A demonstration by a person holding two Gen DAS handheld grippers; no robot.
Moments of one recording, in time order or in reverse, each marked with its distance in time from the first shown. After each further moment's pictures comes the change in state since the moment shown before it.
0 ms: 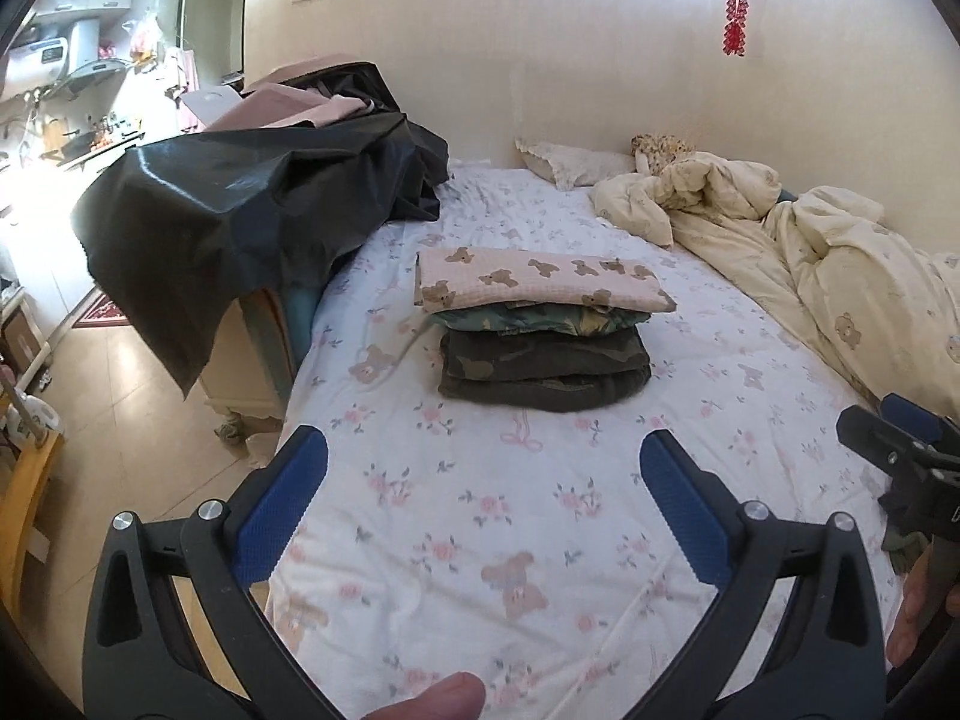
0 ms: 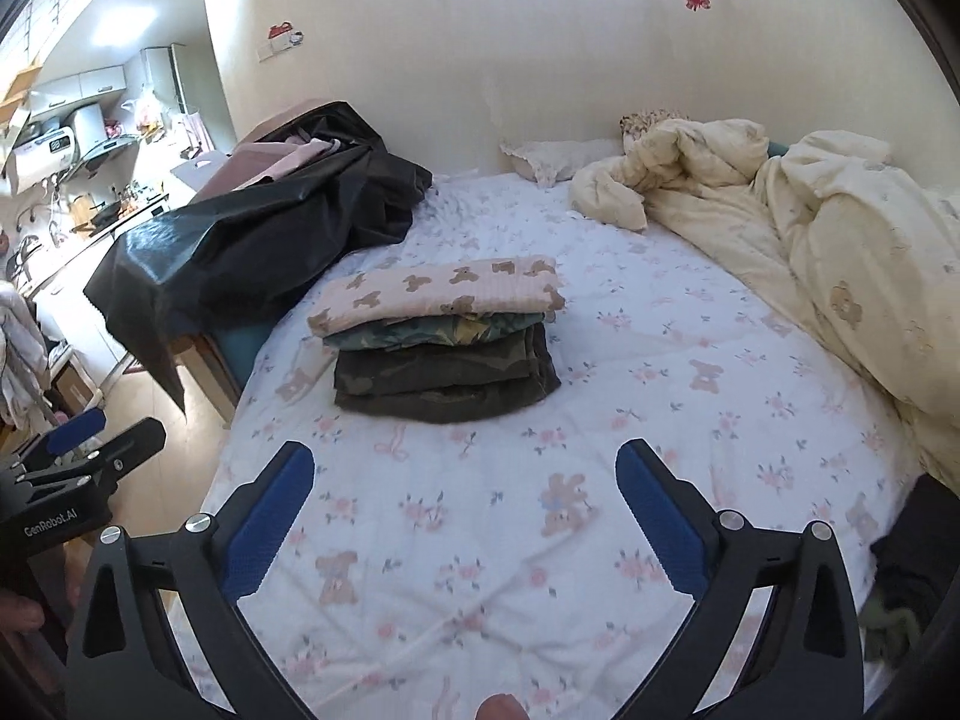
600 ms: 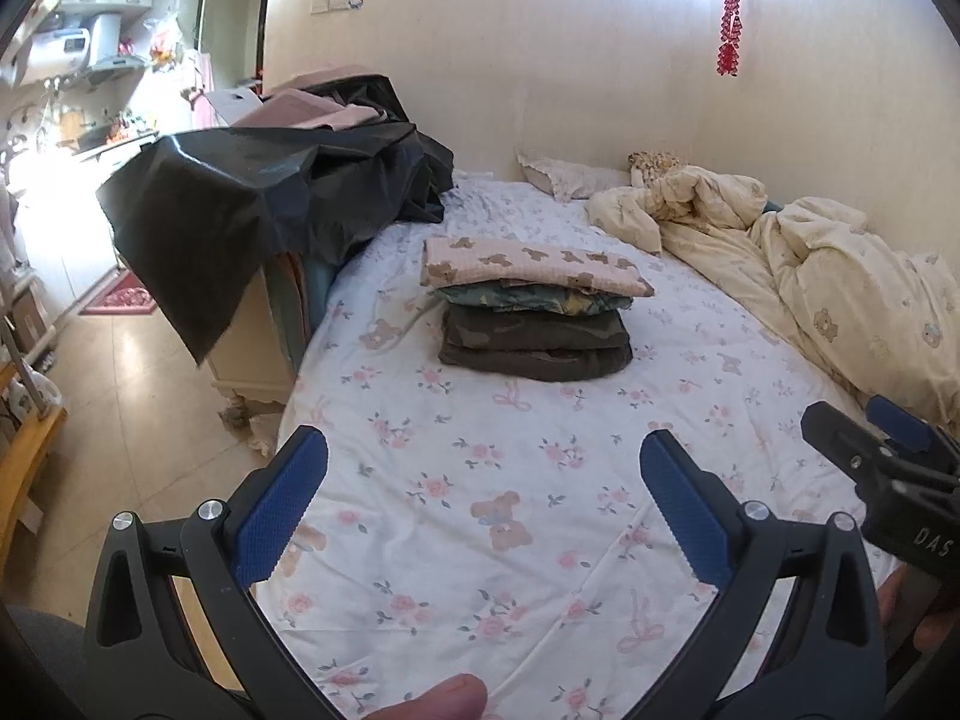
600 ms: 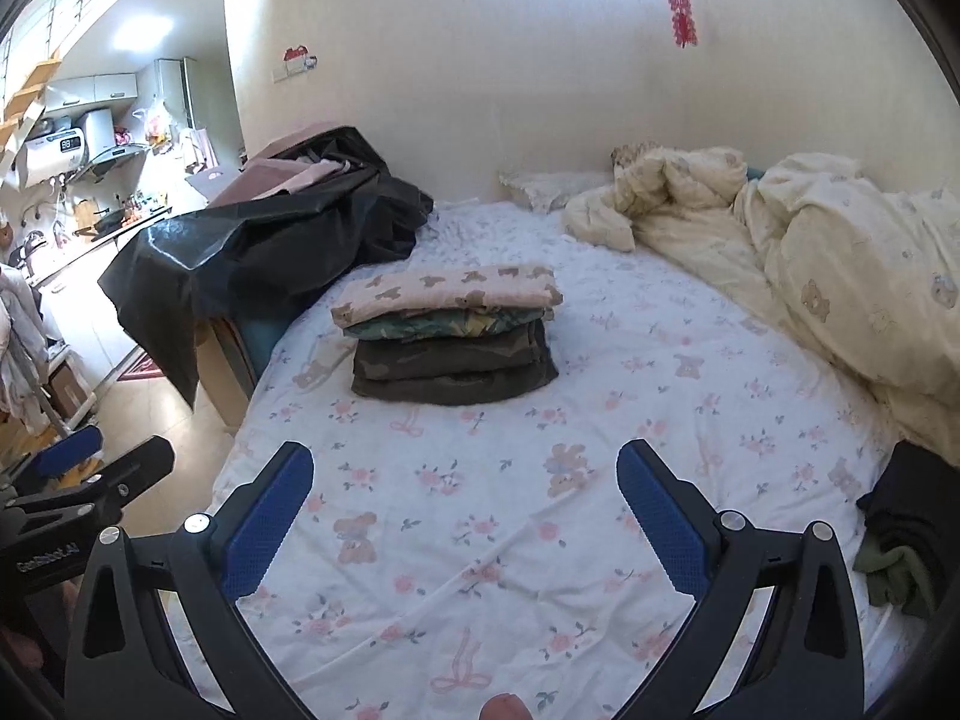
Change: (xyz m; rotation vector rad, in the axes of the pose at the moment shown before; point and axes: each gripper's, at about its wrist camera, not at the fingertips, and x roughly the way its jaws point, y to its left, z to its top) left arm -0.054 -0.005 -0.055 -0.024 -0.057 0.013; right arm -0.050 0.033 -0.058 -0.023 -0.099 -0.049
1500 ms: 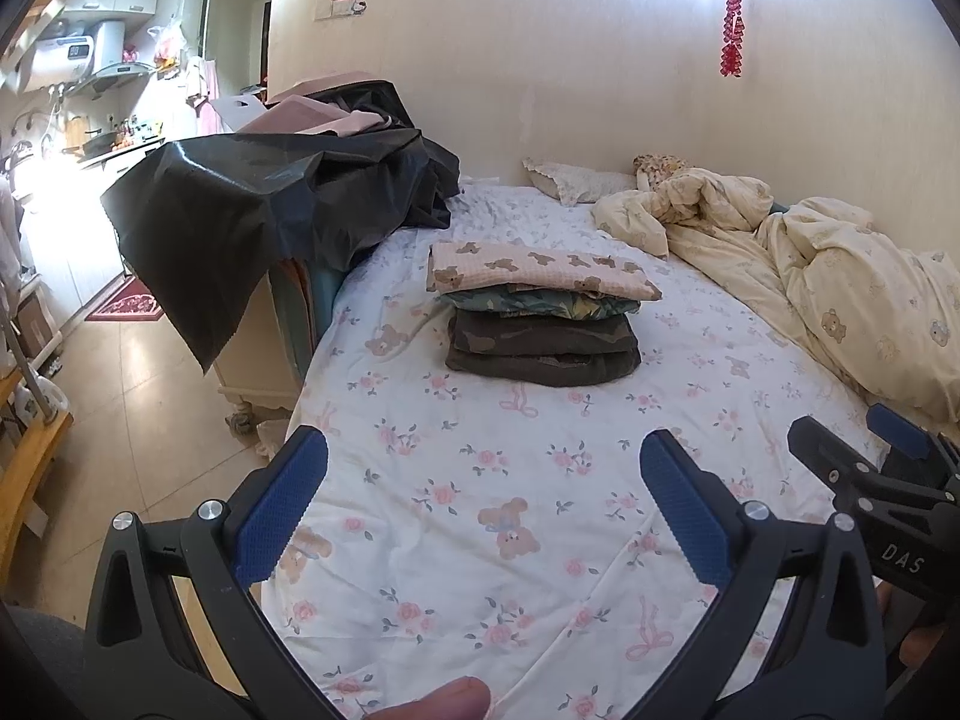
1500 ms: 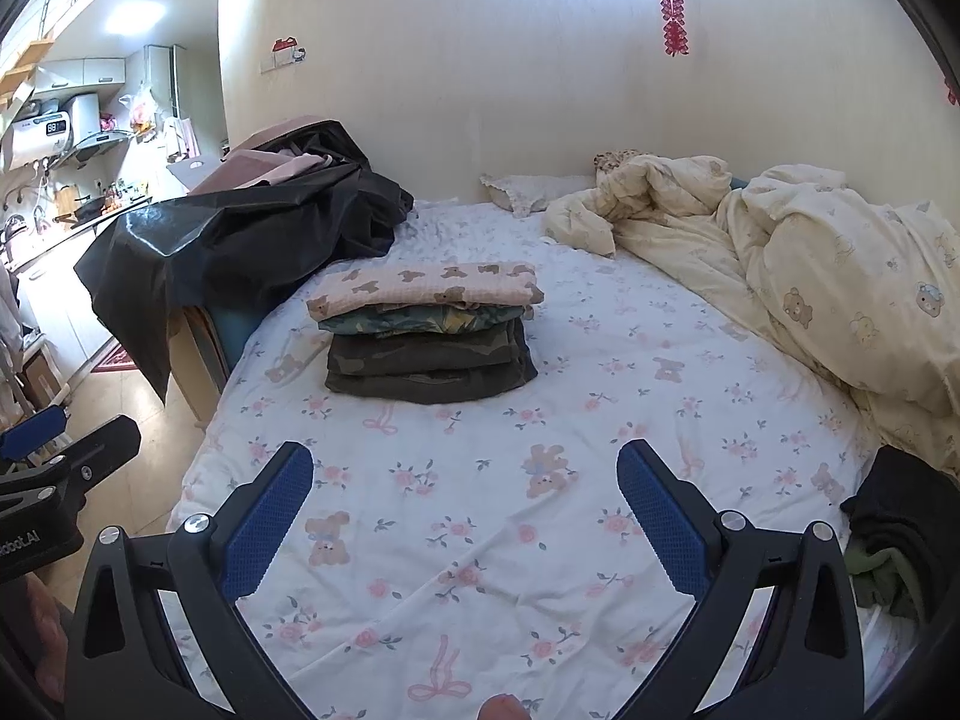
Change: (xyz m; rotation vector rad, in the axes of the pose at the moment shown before) left arm 0.005 0.002 0.000 0.002 -0.005 0.004; right arm 0.010 0.004 -0.007 -0.016 0.001 -0.056
